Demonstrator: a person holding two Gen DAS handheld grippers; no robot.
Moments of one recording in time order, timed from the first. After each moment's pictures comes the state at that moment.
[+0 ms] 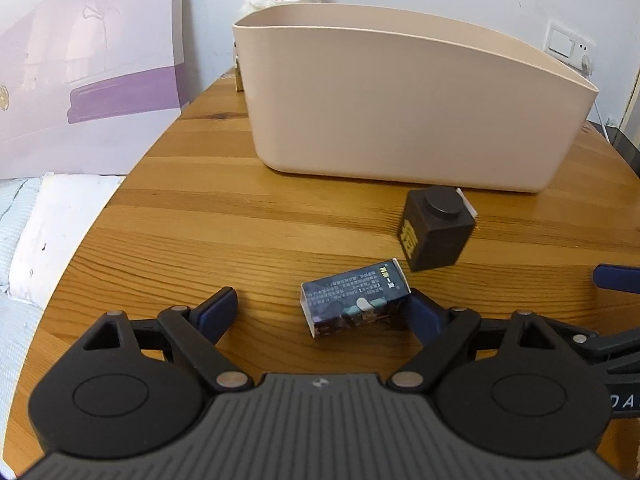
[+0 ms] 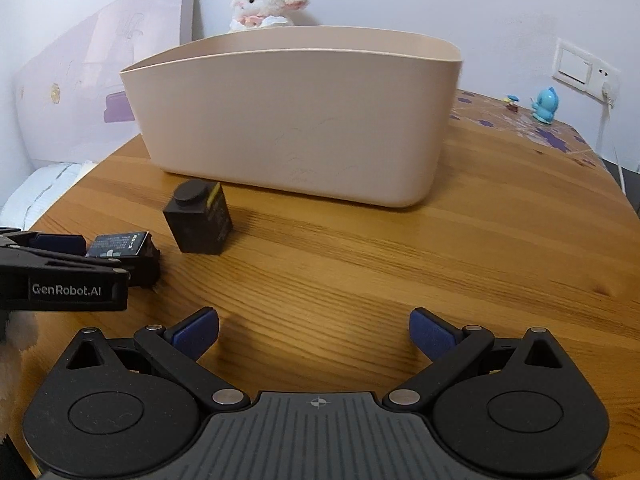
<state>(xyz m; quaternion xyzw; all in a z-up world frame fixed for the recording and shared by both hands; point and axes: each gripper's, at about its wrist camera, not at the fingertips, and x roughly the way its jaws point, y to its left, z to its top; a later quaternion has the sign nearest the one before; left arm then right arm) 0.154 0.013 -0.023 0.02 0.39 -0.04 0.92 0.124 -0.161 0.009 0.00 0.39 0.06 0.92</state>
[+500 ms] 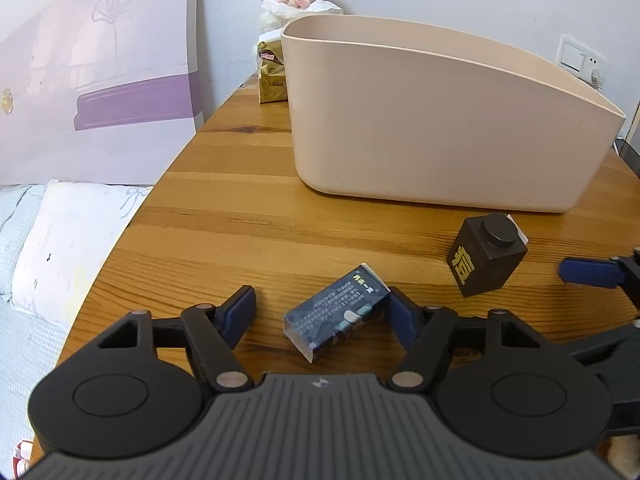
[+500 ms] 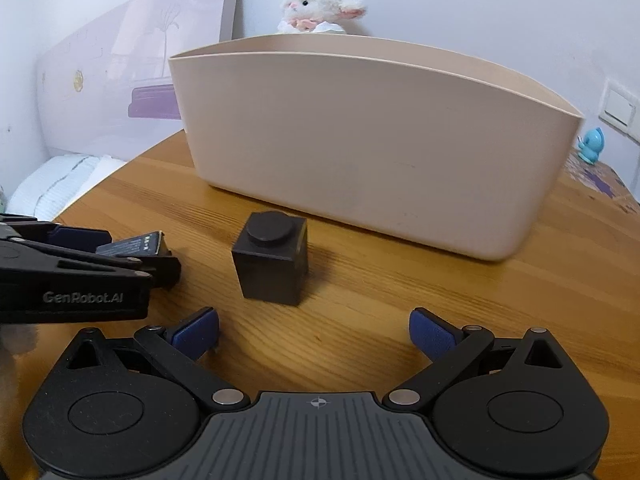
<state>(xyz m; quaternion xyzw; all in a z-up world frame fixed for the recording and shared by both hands) 0.170 0.042 -0.018 0.02 0.38 -0.04 0.92 0.157 -0.101 0.002 -0.04 0.37 0.08 0.93</state>
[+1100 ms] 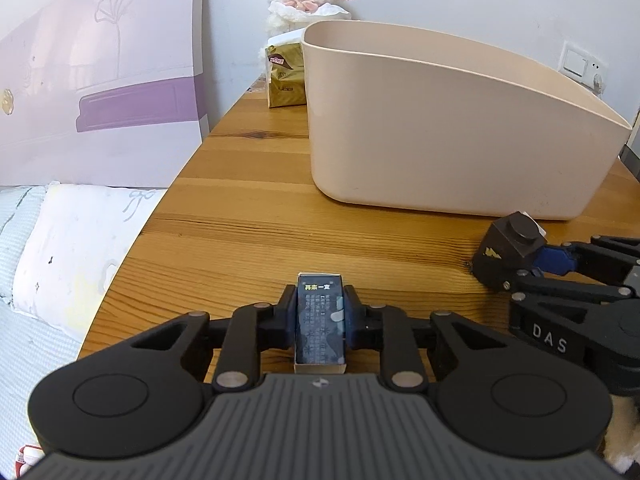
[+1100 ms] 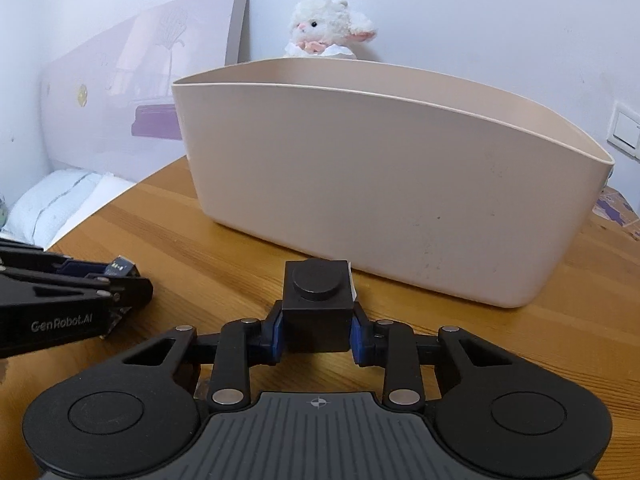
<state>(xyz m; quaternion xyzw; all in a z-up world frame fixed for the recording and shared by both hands) 0.177 0.054 -0.015 0.02 0.38 -0.04 0.92 0.169 -0.097 0.011 -0.04 0.35 0.10 0.93</state>
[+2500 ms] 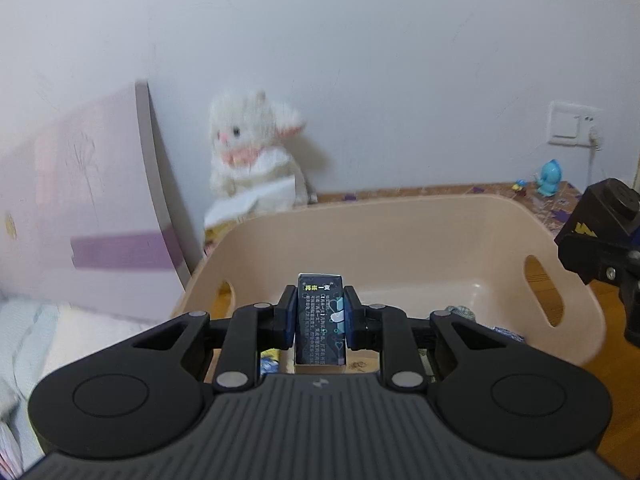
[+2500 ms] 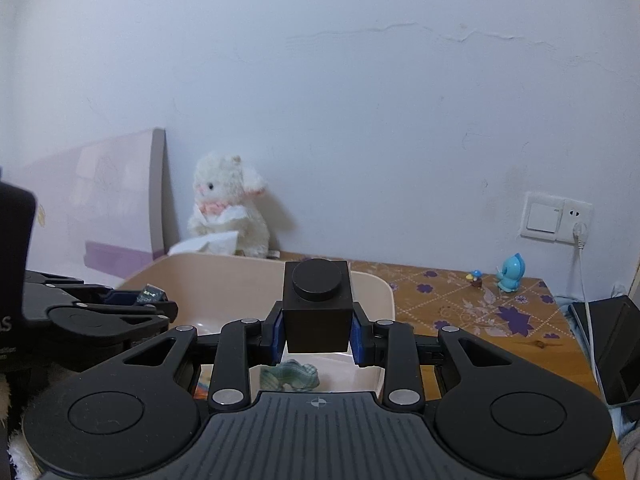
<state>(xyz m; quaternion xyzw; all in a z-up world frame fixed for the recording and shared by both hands) 0.275 -0.067 0.093 0.08 0.29 -0.03 0.95 0.217 -0.211 0.147 0.00 0.22 0.03 0.97</state>
